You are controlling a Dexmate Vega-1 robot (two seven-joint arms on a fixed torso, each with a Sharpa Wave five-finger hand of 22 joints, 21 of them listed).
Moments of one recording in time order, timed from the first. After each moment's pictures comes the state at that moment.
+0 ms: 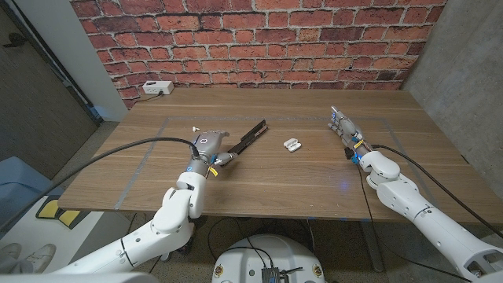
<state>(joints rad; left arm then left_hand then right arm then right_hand) 1.08 0.80 0.72 -2.08 0.95 0.76 0.23 0.72 -0.08 0.27 -0.13 0.20 0.48 -0.12 0.21 0.22 0.49 -0.18 0.26 0.28 0.45 -0.04 0.19 0.18 0.46 -0.02 0.19 0.18 -0.94 -0.59 -0.35 -1.37 0.64 0.27 0.01 0.45 0.01 0.08 -0.08 0.20 0.01 0.02 0.19 0.19 -0.02 0.03 0.20 0.20 -0.04 -0.02 0.20 0.20 0.12 0.04 0.19 0.17</state>
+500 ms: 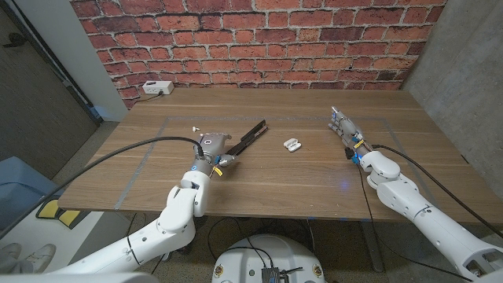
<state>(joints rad) 1.05 0.78 0.75 -2.07 1.01 0.78 0.14 0.73 -0.07 0.26 -0.13 0.20 0.47 -0.12 0.21 0.22 0.49 -0.17 0.26 0.29 0.44 -0.04 0.19 0.18 0.47 -0.04 0.20 0.18 -0.93 -0.59 -0.35 -1.35 0.64 0.27 0.02 0.45 0.01 0.07 -0.08 0.20 0.01 0.02 0.19 0.19 -0.02 0.03 0.20 0.20 -0.04 -0.02 0.20 0.20 0.12 0.04 0.19 0.17</state>
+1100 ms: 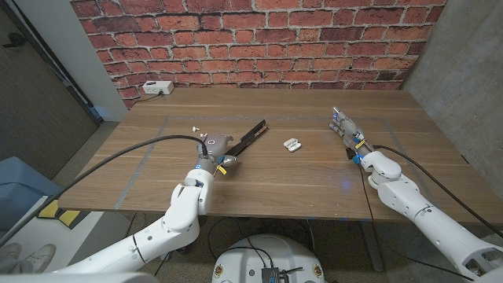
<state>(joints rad) 1.04 0.75 0.76 -2.06 1.06 0.80 0.06 0.75 -0.05 0.26 -0.14 0.19 0.45 -0.11 0.20 0.22 0.48 -0.17 0.25 0.29 0.44 -0.04 0.19 0.18 0.49 -0.03 0.21 0.18 -0.92 -0.59 -0.35 -1.33 0.65 0.28 0.03 0.45 0.01 0.07 -0.08 0.20 0.01 0.02 0.19 0.19 -0.02 0.03 0.20 0.20 -0.05 -0.02 0.20 0.20 0.12 0.04 0.19 0.17</state>
